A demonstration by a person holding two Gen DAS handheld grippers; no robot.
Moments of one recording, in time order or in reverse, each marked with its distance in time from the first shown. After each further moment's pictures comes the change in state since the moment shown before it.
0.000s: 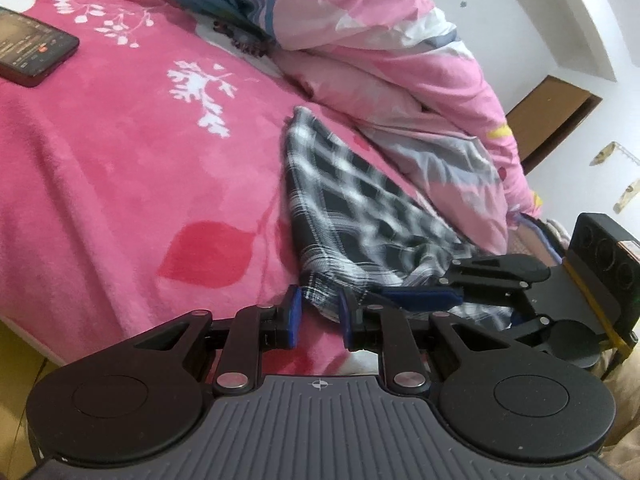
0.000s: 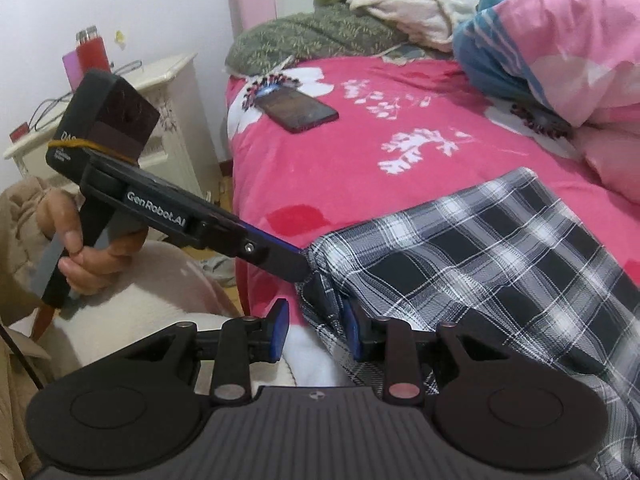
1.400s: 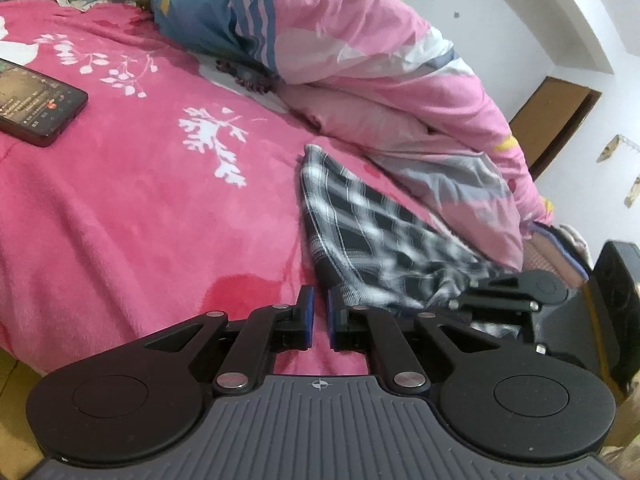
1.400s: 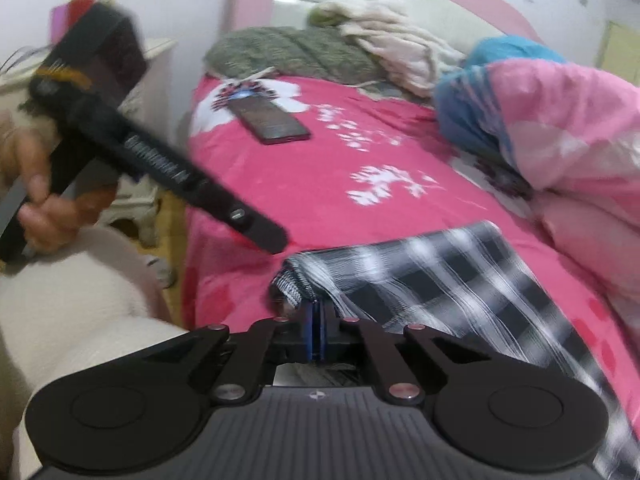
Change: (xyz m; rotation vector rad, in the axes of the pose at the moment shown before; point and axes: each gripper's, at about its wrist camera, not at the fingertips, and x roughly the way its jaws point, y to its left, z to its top) left arm -0.007 0.005 0.013 0.074 -0.062 0.055; right arm 0.017 0.026 -0.003 -0.144 -0.063 -0.247
